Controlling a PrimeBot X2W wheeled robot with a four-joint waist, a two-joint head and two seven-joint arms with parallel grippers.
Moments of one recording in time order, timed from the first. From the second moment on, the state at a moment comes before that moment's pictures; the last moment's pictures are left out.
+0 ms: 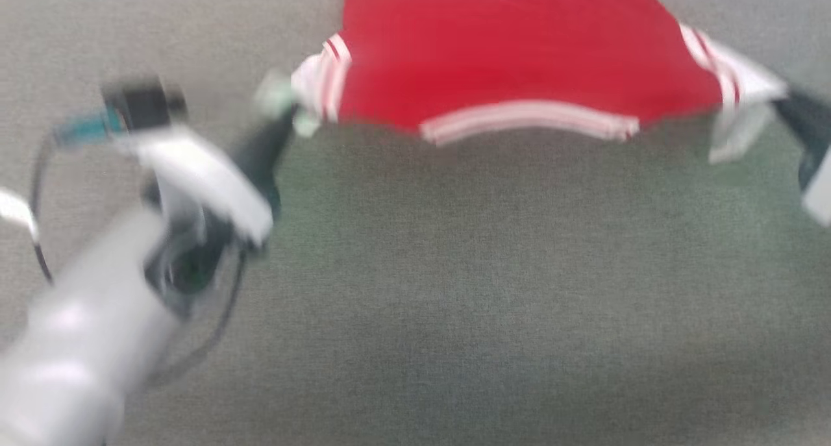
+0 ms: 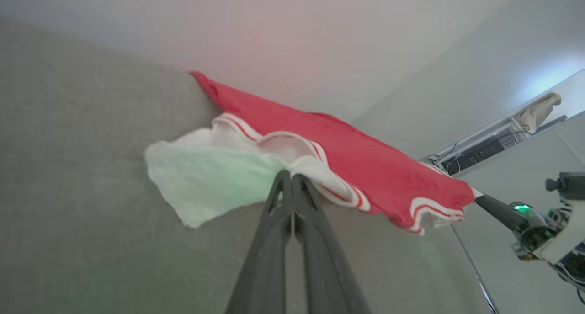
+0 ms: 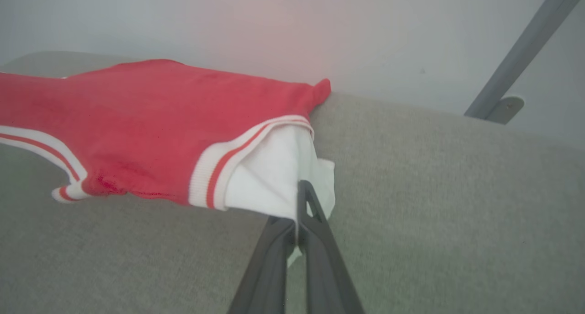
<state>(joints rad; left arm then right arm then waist) -0.88 0.54 -0.85 0.46 -1.50 -0.13 -0.12 -0.93 -0.88 0.90 0.45 1.18 0.13 0.00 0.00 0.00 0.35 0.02</state>
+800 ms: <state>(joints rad) -0.22 1.00 -0.95 -0.23 -1.53 -0.10 -0.24 -0.24 -1.27 0.88 -0.04 1.40 0.13 0.08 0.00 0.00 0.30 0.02</state>
